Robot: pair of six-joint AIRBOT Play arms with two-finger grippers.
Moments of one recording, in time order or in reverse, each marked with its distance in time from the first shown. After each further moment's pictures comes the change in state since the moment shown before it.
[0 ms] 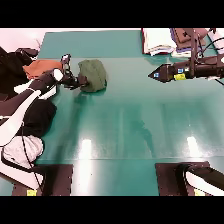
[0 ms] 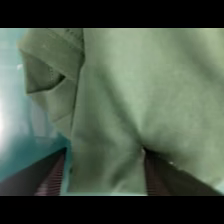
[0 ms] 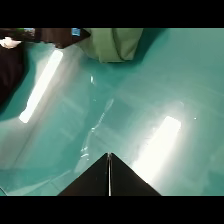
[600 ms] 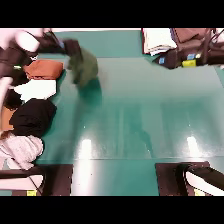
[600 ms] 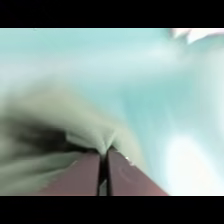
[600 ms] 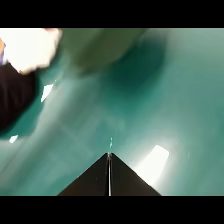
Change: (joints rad) left arm -0.007 0.284 0.340 -0.036 -0.174 0.154; right arm 0.000 0.001 0.213 -0.005 0.018 0.000
